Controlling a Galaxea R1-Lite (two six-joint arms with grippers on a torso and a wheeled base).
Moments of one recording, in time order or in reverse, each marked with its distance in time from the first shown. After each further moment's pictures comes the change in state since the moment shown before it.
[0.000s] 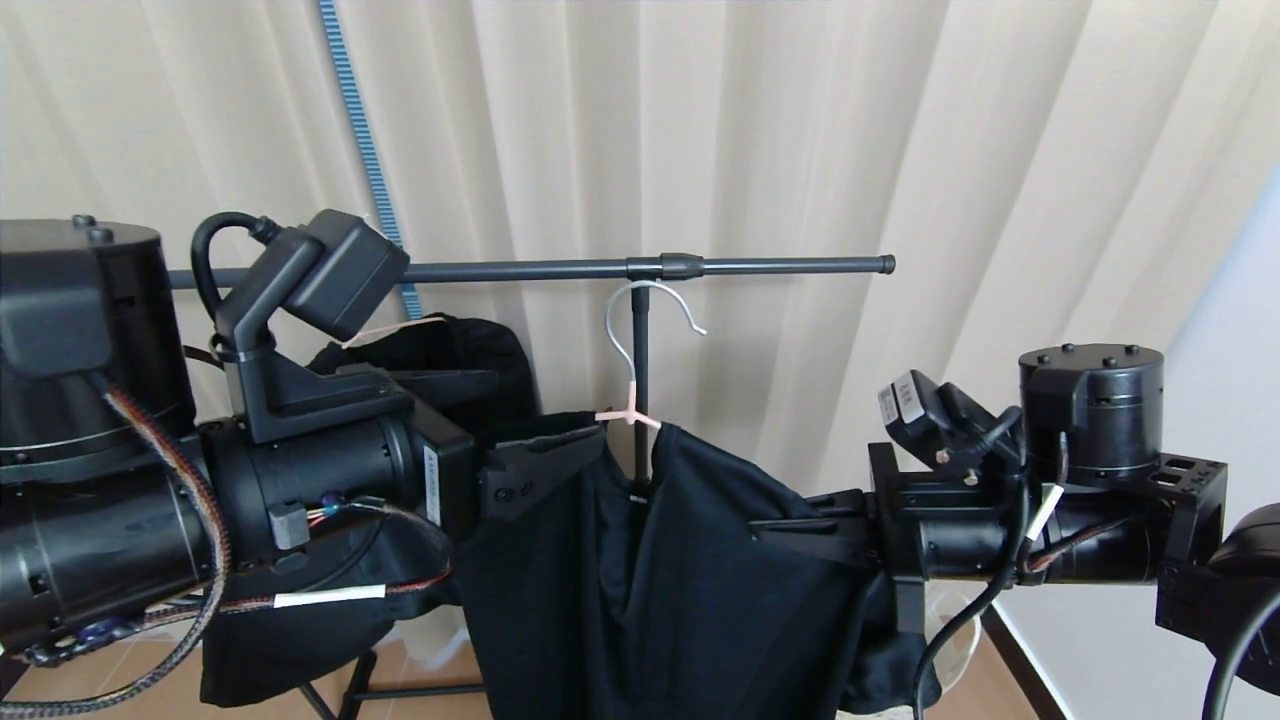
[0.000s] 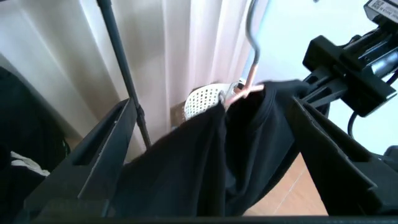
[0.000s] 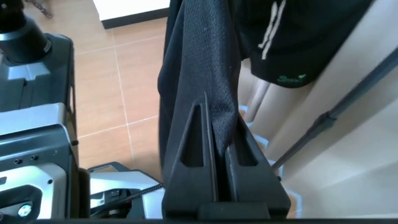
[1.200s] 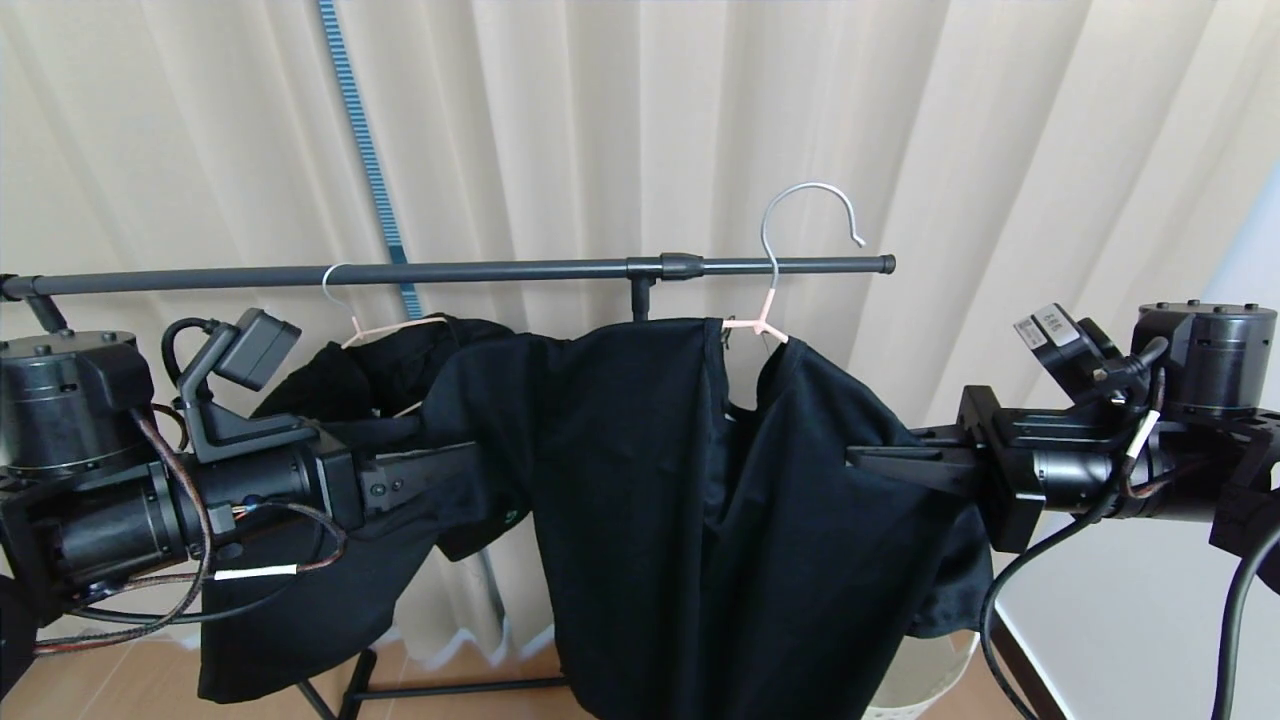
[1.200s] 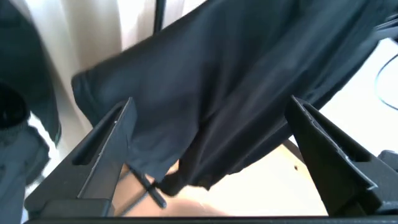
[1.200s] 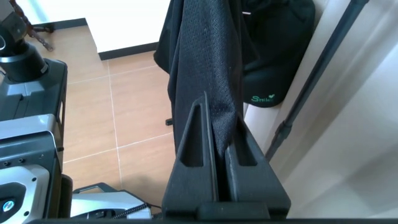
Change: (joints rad) left arm 0.503 0.166 0.227 -0.344 -0.526 -0.071; right arm -0.297 -0.013 -0.033 -0.028 0.302 -0.007
